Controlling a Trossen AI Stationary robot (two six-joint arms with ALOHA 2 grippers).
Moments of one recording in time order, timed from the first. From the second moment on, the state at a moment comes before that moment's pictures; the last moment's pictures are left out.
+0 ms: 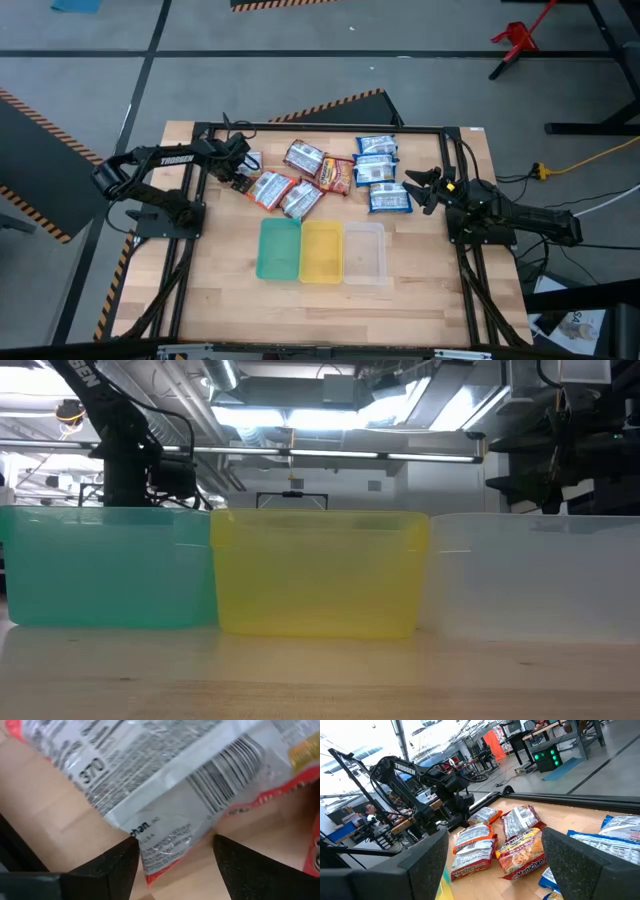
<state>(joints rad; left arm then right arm) 0.81 1.34 0.56 -0.63 -0.10 -0.23 -0.17 0.02 0.01 0.05 0.21 0.52</state>
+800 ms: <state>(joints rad) 0.84 1.39 0.57 -0.60 -0.12 -0.25 -0.17 0.02 0.01 0.05 0.21 0.52</state>
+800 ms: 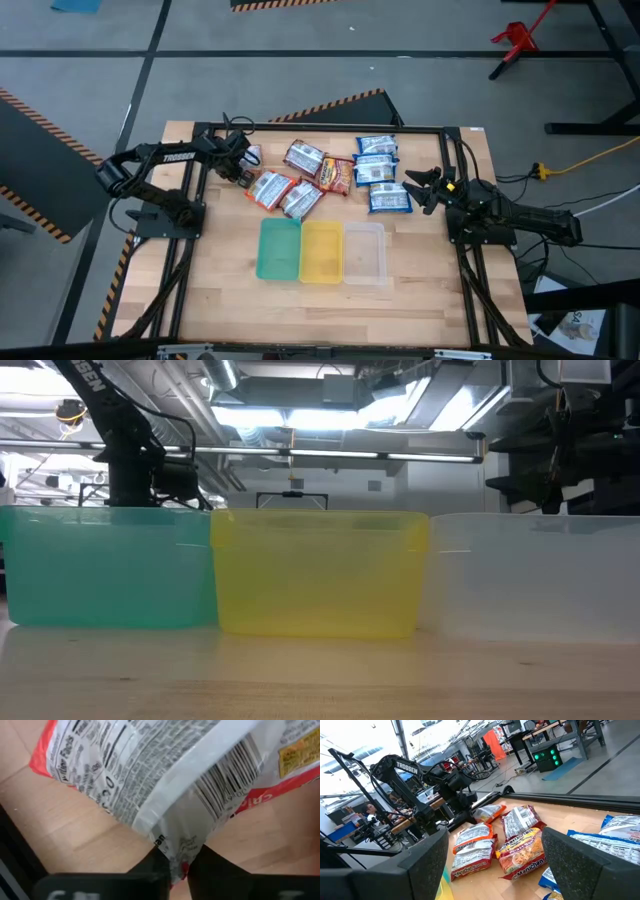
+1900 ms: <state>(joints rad) 0.61 0.95 0.57 -0.62 0.03 -0.42 -0.17 0.02 0.01 0.05 0.21 0.52</state>
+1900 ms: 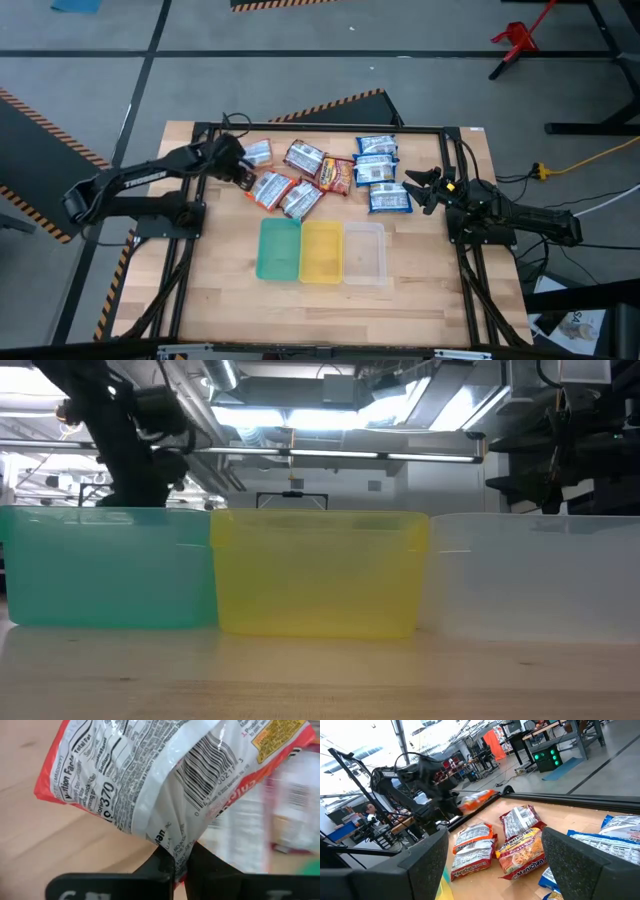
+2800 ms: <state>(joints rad) 0.03 0.96 0.80 -0.38 -0.03 -0.09 -0.17 0.02 0.01 0.05 0.21 0.51</state>
